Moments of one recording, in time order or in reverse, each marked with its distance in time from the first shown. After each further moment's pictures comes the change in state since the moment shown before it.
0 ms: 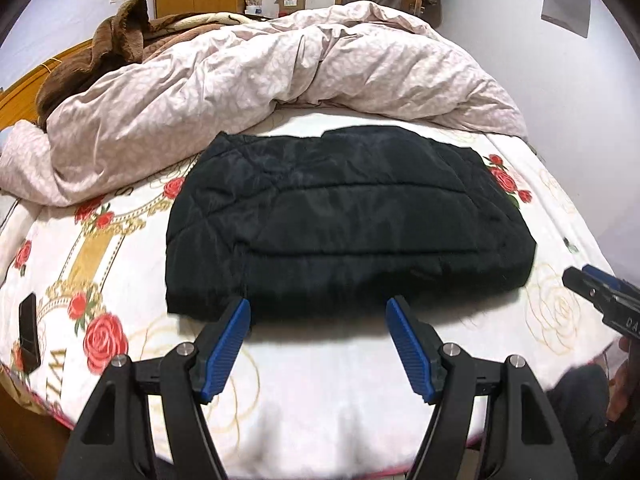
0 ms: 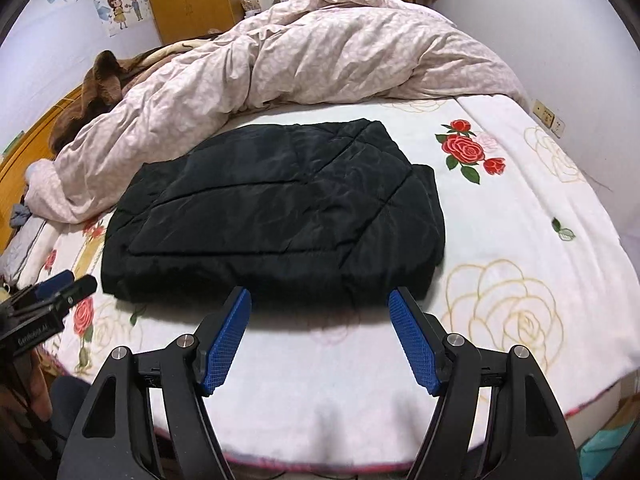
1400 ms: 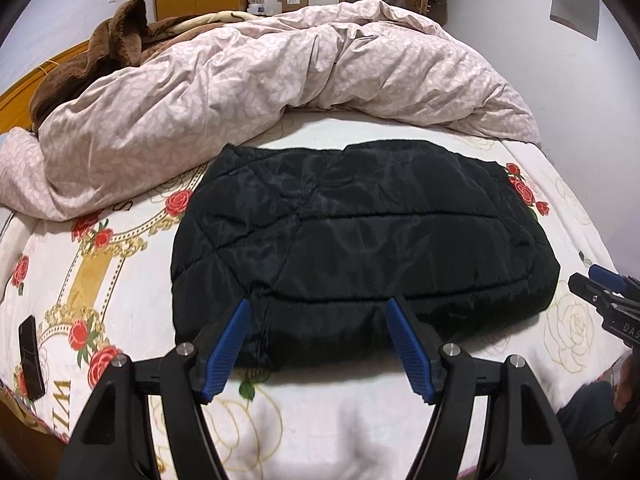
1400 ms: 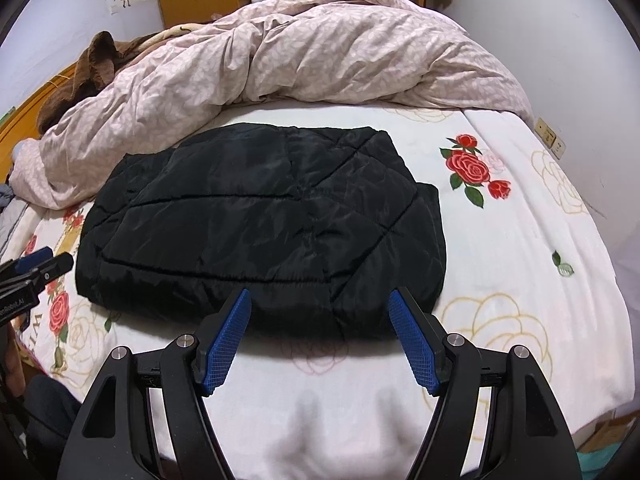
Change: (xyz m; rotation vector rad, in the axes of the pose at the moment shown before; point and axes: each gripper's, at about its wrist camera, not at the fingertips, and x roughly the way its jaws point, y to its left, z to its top) left arm 0.041 0.019 0.042 0.017 0.005 0.022; right arm 0.045 0.009 0.035 -0.066 0.029 -0.064
